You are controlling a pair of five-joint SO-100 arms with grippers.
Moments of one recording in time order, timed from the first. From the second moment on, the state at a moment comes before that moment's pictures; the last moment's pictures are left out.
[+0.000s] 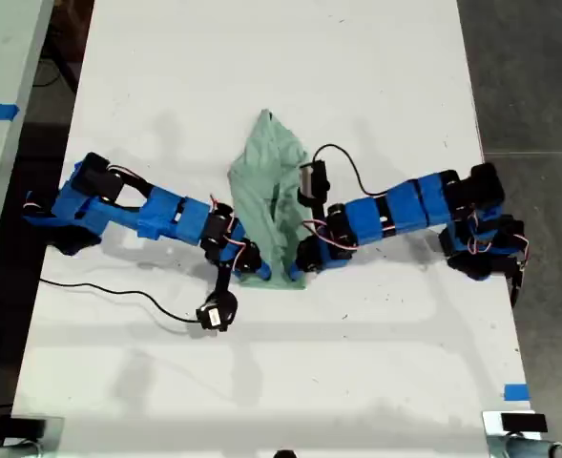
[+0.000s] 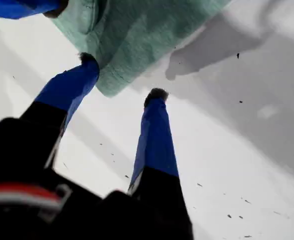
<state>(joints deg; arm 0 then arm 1) 5.6 61.8 68.1 72.0 -6.6 -7.6 75.6 73.0 77.9 -3.3</state>
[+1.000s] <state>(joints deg) 5.7 59.3 63.0 71.1 -6.5 -5.6 63.5 64.0 69.8 -5.8</state>
